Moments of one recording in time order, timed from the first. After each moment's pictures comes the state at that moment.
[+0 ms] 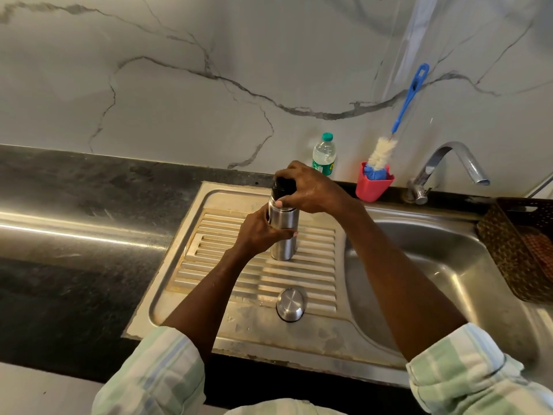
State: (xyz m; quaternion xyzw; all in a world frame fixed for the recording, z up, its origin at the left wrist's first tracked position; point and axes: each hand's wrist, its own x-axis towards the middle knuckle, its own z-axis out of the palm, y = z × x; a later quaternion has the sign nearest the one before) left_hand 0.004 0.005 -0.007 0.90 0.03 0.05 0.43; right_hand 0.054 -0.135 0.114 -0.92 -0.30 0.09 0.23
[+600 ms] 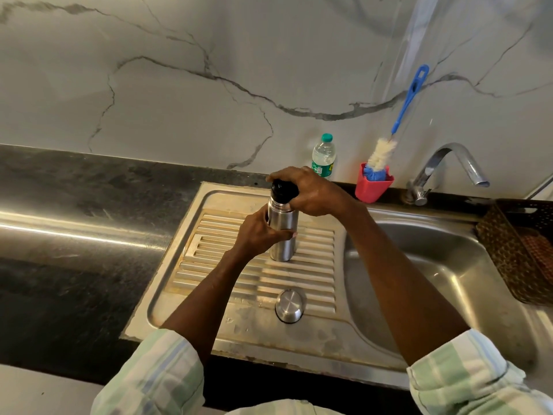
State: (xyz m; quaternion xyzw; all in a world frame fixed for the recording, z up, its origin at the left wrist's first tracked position) left_hand 0.004 0.004 -0.009 0.89 0.04 0.05 0.44; right_hand 0.055 -0.141 0.111 -0.90 -0.32 0.12 0.27
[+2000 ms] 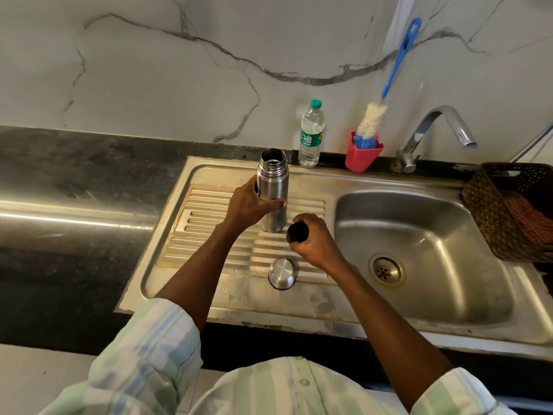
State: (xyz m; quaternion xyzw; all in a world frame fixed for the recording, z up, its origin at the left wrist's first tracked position) left_hand 0.005 0.006 -0.022 0.89 0.04 0.06 0.44; right_hand -0.028 -0.186 -0.053 -0.90 -0.12 0.08 0.40
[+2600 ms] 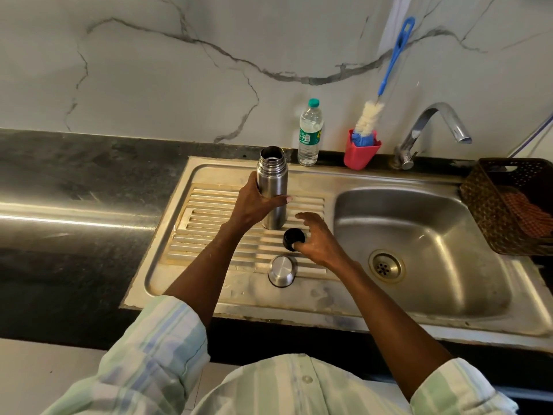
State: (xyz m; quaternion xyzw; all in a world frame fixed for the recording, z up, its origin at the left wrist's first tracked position) left_hand 0.002 -0.005 -0.020 0.86 0.05 0.05 0.51; right_hand -0.032 -0.198 -0.061 -0.90 -0.14 0.11 0.40
